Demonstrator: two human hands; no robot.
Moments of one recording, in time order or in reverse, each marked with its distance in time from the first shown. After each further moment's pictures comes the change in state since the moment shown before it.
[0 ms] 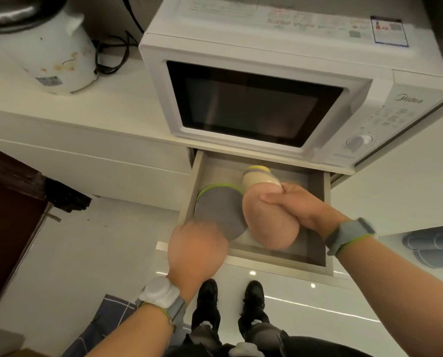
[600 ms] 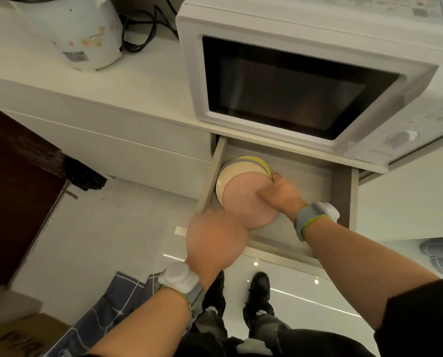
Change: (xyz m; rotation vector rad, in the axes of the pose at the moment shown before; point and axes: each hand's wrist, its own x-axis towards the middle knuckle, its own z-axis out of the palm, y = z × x) left_hand -0.001 -0.005 0.007 -0.059 0.069 0.026; right_hand 0.063 0.009 0.073 -0.652 0.238 0.050
